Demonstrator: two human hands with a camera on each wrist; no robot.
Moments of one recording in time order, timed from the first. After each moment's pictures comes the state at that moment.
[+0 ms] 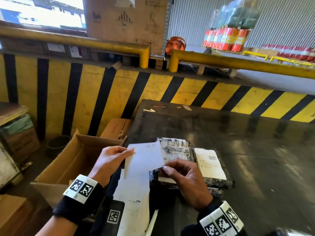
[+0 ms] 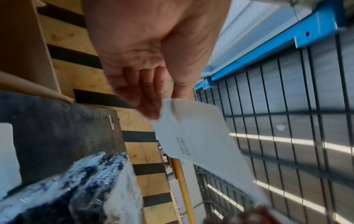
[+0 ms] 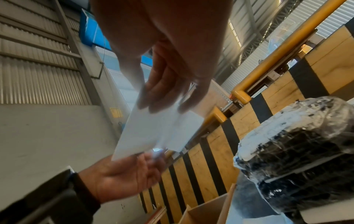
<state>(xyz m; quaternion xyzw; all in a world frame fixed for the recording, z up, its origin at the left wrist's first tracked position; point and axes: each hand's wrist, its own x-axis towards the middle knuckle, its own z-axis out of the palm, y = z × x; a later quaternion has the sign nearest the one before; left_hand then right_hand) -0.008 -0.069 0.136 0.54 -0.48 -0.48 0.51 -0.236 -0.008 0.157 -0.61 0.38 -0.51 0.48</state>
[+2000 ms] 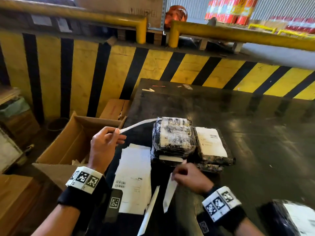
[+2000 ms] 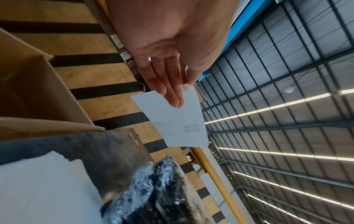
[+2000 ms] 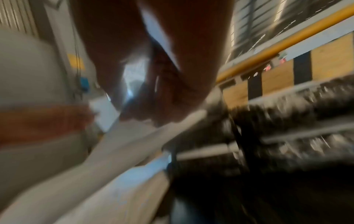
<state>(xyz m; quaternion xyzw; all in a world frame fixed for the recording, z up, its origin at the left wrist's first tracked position) 0.003 -0.067 0.099 0.54 -0.56 -0.27 0.57 -0.274 -0.024 0.072 -0.68 0.55 -0.20 0.44</state>
